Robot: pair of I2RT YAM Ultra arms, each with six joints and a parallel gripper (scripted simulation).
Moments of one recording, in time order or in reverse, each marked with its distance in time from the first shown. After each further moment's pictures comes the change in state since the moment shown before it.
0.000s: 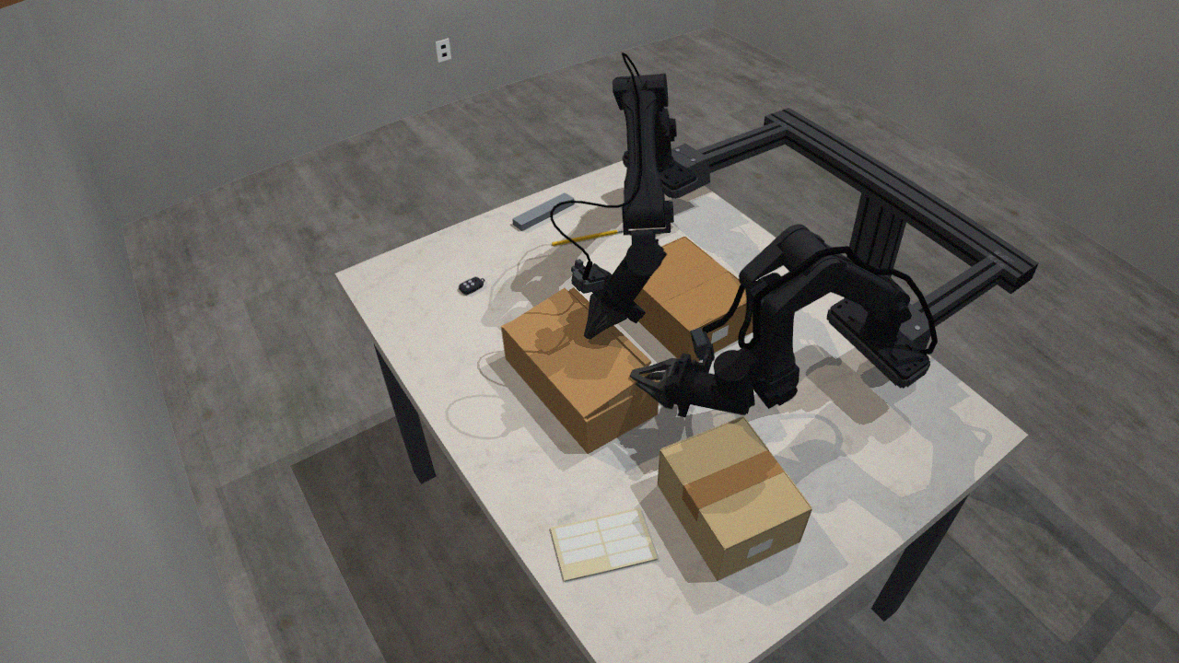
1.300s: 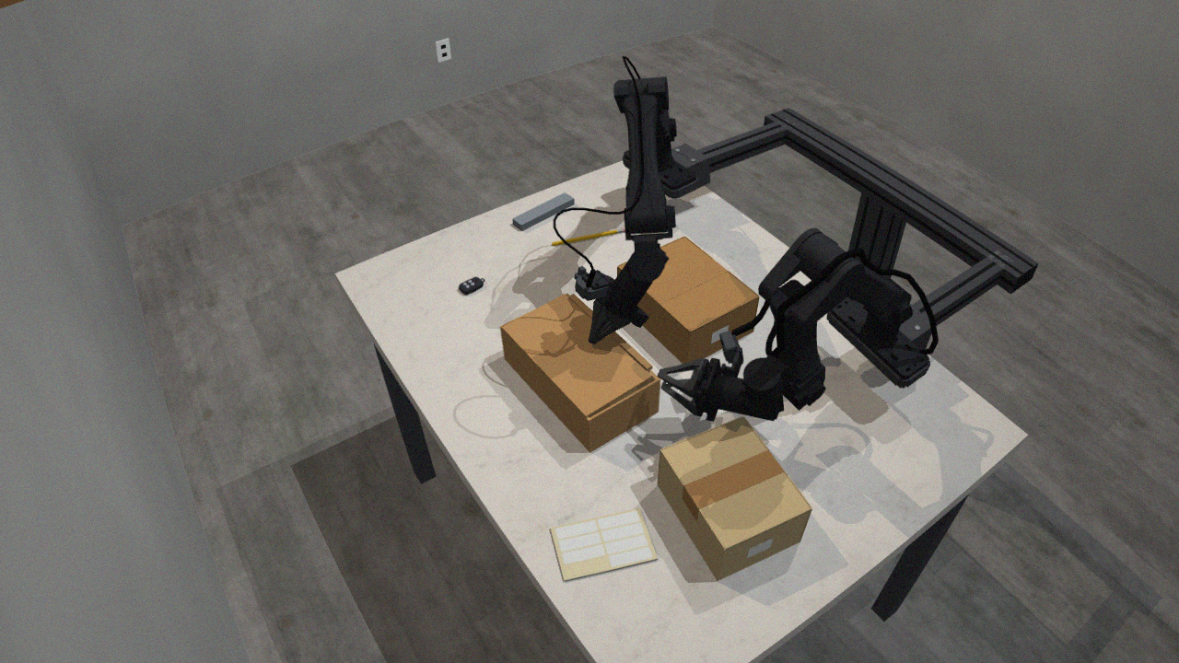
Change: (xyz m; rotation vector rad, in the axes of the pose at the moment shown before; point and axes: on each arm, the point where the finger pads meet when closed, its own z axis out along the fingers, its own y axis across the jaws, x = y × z) left arm -0.006 -0.002 -0.049 0.008 -0.028 -0.034; right arm 0.014 0.003 0.005 -0.005 0.027 -0.020
